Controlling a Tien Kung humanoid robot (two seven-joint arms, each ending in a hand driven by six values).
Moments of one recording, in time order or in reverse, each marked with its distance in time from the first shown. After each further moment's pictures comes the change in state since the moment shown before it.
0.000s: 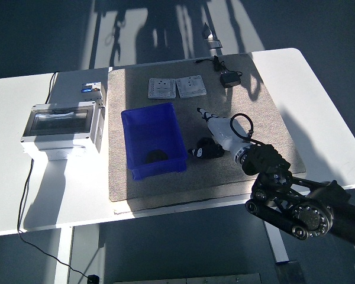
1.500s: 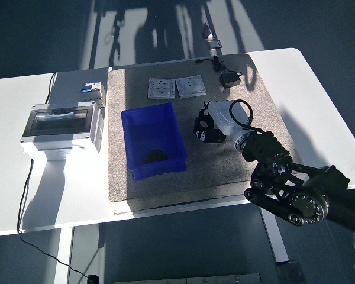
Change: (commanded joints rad) left arm -0.006 0.009 0.002 0.000 0.020 -0.002 -0.016; right arm 0.098 0.019 -0.026 -0.052 -0.063 -0.130 0.066
